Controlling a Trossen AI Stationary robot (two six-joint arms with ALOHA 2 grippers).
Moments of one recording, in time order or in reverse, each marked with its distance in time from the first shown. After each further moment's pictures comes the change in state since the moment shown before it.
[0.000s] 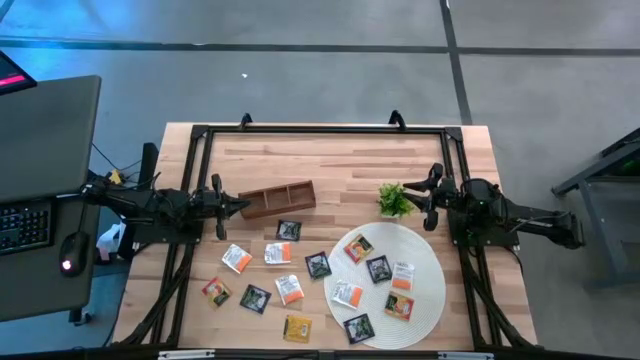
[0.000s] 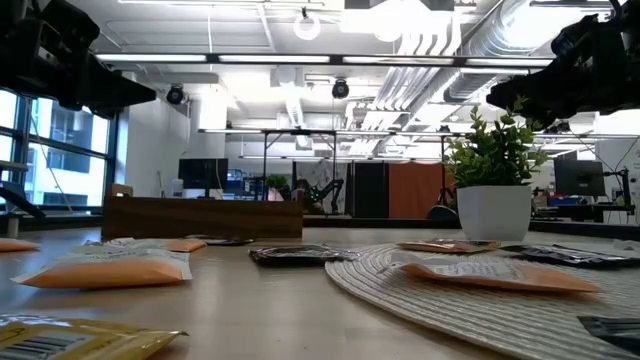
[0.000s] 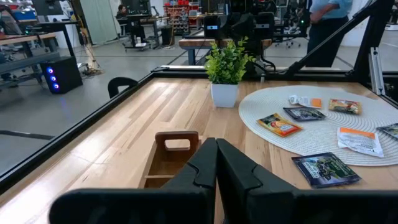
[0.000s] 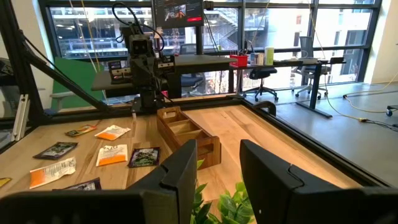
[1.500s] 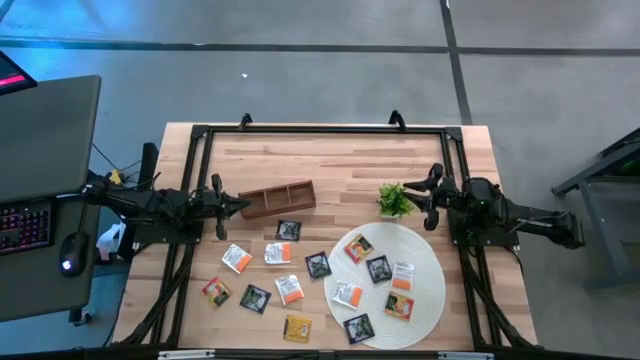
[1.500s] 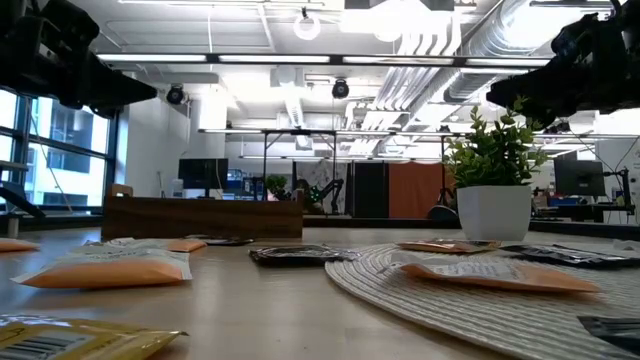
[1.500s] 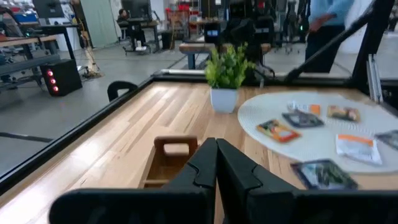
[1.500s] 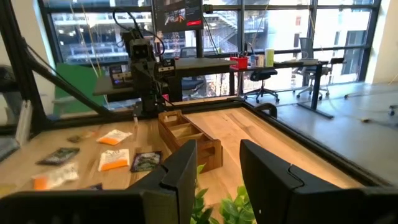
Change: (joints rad) left arm 0.000 0.000 -0.003 0.046 -0.006 0.000; right arm 0.000 0.000 0.000 0.020 -0.001 0.063
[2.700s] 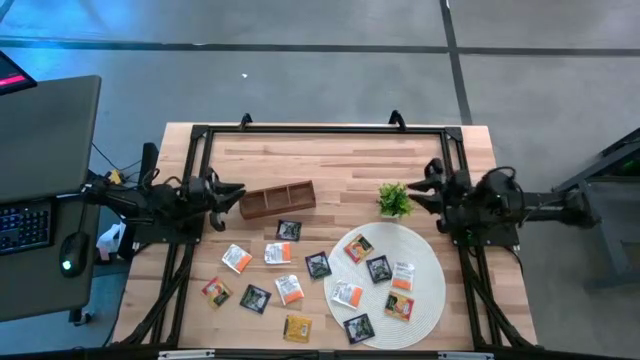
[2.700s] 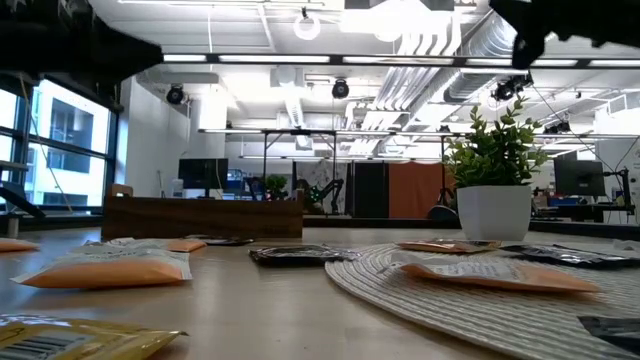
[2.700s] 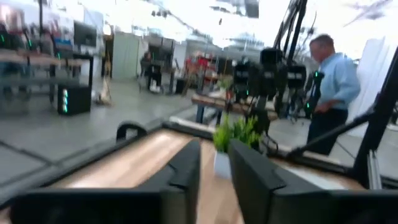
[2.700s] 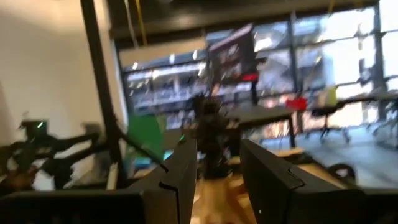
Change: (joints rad) left arm 0.000 0.025 0.005 0.296 -0.089 -0.050; right arm 0.179 0.326 0.251 0.217 -0.068 0.070
